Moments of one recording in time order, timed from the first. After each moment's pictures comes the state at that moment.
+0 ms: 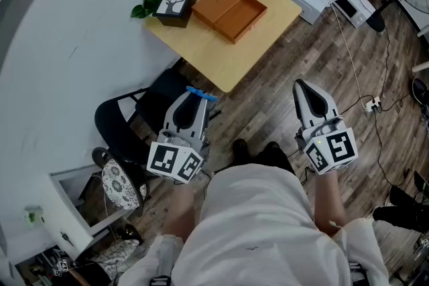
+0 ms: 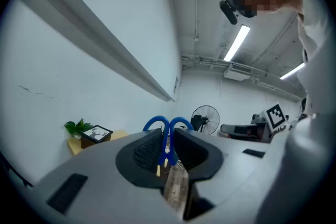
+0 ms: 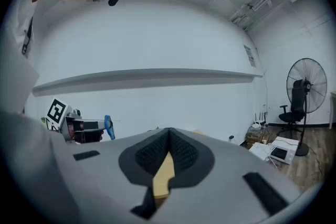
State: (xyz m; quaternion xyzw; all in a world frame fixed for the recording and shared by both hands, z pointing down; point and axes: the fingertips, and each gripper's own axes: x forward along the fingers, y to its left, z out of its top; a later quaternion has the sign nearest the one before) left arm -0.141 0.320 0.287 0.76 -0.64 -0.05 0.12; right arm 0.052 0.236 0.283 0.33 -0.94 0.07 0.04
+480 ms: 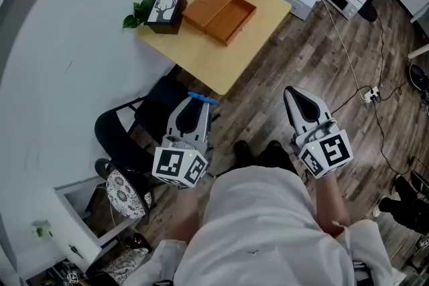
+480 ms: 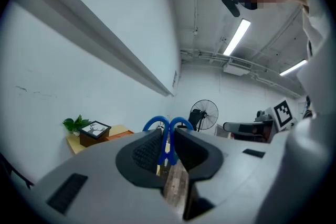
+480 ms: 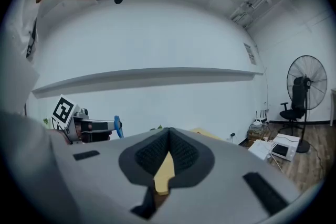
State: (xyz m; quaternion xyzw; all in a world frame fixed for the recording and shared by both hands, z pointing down) left arm -0.120 0.317 0.295 0.76 -0.64 -0.02 0.13; right arm 0.056 0.257 0.290 0.31 -0.94 0.08 0.05
